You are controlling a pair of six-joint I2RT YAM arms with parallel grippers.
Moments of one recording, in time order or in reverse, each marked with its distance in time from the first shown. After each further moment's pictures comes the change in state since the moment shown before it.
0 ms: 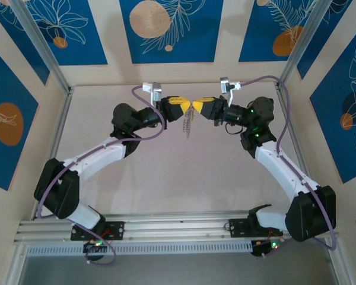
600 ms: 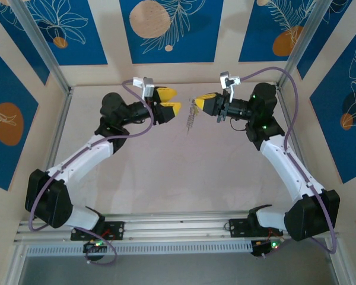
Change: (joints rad) left arm 0.103 -0.101 0.068 -0.377 0.072 0.210; right arm -0.032 0.013 0.184 -0.429 -0.047 -0.328
